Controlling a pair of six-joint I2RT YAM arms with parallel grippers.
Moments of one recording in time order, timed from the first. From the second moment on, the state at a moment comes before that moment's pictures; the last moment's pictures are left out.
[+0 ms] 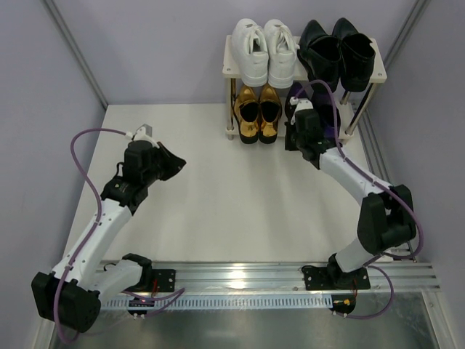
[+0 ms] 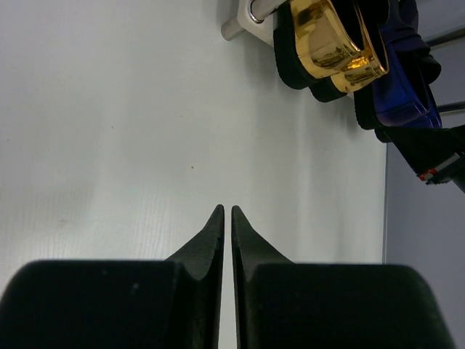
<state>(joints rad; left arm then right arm) -0.31 1.01 0.91 -0.38 0.05 -0.76 0.31 1.60 1.20 -0.21 0.13 0.17</state>
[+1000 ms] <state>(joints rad) -0.31 0.69 0.95 -0.67 0.11 -0.71 0.46 0.90 1.68 -0.91 0.07 0.25</state>
